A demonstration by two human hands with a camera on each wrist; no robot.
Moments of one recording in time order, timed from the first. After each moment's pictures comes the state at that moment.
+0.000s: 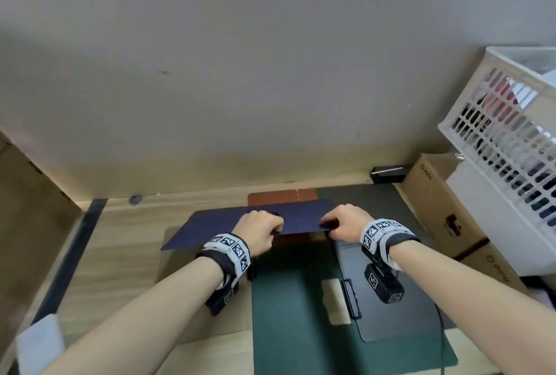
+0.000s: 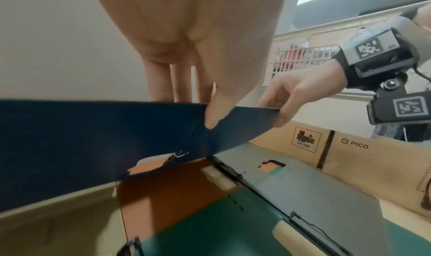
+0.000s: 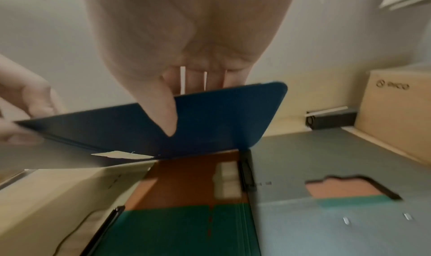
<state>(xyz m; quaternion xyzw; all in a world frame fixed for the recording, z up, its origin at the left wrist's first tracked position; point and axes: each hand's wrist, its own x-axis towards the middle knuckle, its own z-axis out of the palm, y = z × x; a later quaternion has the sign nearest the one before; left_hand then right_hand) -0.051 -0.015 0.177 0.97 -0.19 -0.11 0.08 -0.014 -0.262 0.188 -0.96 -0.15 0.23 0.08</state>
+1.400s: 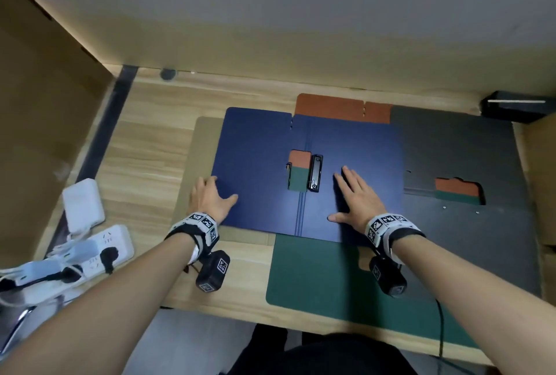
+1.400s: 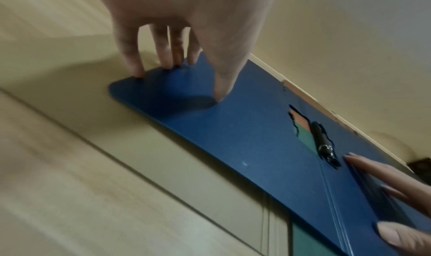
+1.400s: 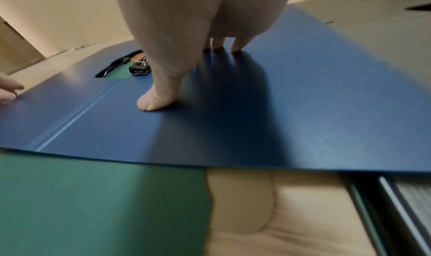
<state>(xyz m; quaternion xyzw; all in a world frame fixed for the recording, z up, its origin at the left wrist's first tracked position) -0.132 0.110 -0.018 0.89 0.37 -0.15 0.22 -0.017 -0.228 -0.034 -0.93 -0.25 0.27 0.06</state>
